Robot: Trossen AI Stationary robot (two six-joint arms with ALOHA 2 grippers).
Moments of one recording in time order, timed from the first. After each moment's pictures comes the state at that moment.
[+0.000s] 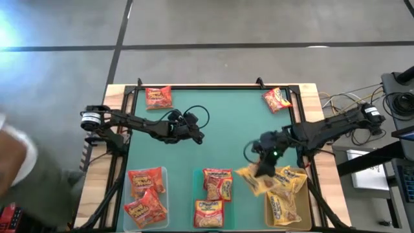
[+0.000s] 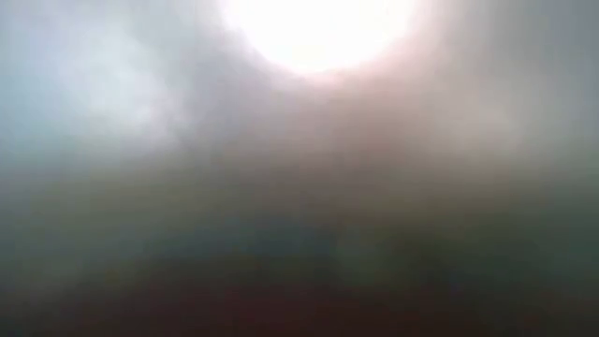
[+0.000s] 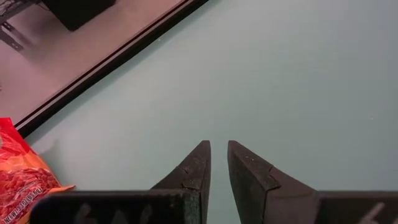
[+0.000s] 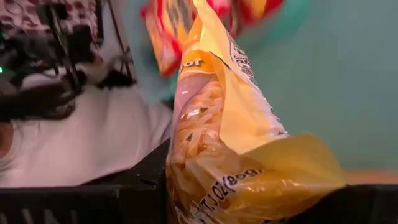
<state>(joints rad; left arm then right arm) 0.03 1.65 0.90 -0.17 -0.73 -0.48 0.21 1.10 0.77 -0.45 -0.51 0.92</state>
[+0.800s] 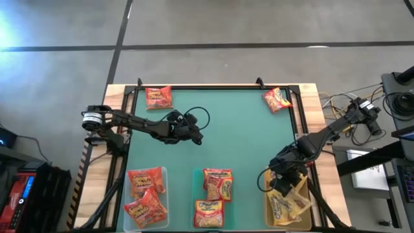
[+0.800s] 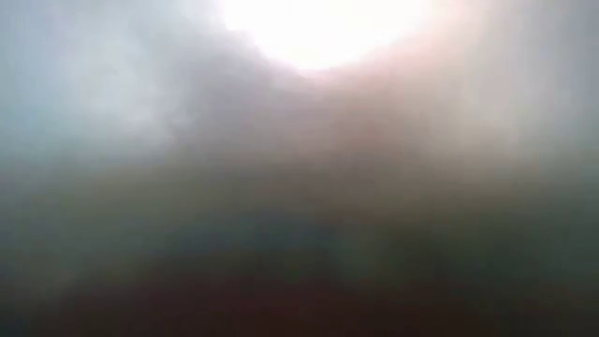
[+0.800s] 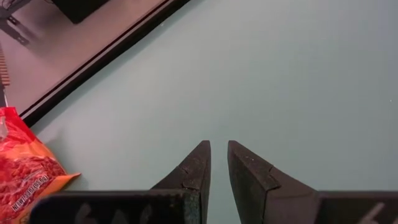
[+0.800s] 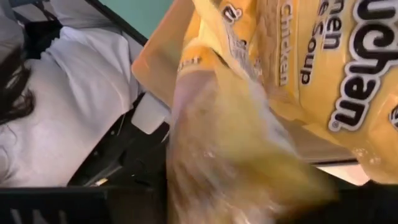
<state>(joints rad) 0.03 1.67 0.90 -0.21 -0.73 -0.50 0.52 1.11 0.77 -0.71 -0.67 1.57</state>
